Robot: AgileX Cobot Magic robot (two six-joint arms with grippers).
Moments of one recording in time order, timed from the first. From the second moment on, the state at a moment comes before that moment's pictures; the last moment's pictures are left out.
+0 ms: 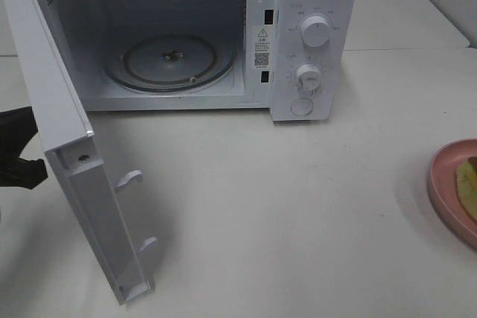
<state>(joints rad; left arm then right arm) -0.18 1.56 -0.17 0.28 -1.12 -0.11 0.07 0.00 -0.51 -0.06 1.04 0.11</state>
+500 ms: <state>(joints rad) -0.53 1.74 -0.28 -0.09 -1.20 -0.02 0.07 0.00 -0.51 -0.06 1.04 0.11</state>
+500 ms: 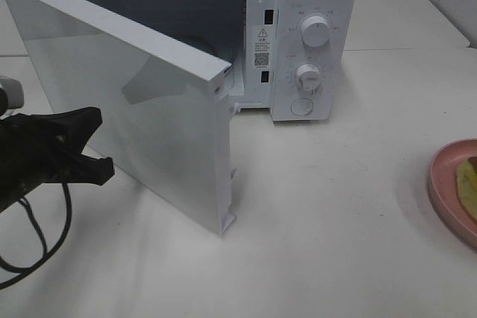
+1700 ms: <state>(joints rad) -0.72 1.93 -0.85 -0.49 -0.96 0.26 0.07 0.00 -0.51 -0.06 1.04 0.11</state>
